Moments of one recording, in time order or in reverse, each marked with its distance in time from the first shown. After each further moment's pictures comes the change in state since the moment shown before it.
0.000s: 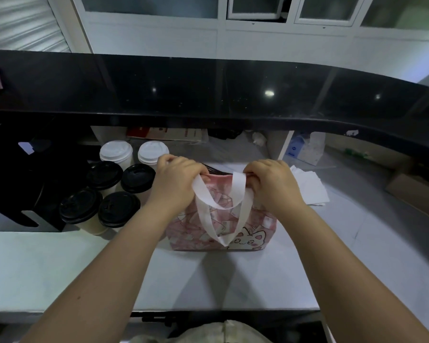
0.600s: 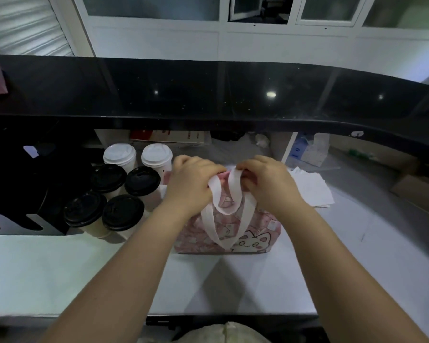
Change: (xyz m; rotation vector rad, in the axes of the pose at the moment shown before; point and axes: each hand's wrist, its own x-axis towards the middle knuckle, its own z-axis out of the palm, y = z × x) left_hand 0.011 0.019 -0.002 -0.036 -0.077 0.024; right_hand 0.010 -0.016 -0.004 0.071 -0.106 0.044
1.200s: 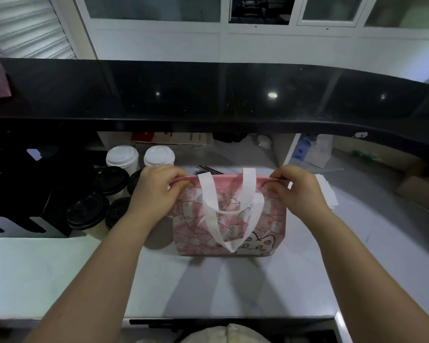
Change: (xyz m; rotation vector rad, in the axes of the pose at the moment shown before) left_hand -0.028 -0.061 -0.012 -0.196 0.158 -0.090; right_hand -0.020 0.052 0.006 0.287 0.108 0.237
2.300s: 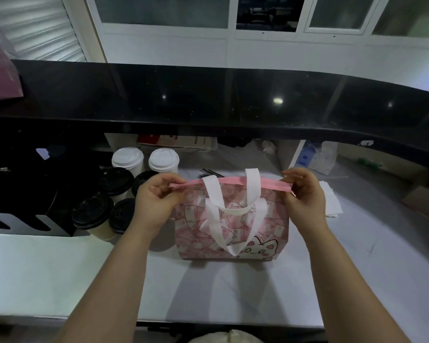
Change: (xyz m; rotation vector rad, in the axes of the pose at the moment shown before) left_hand -0.022 -0.007 0.016 -0.889 0.136 -0.414; right_hand -0.009 0.017 0.021 0.548 0.227 0.048
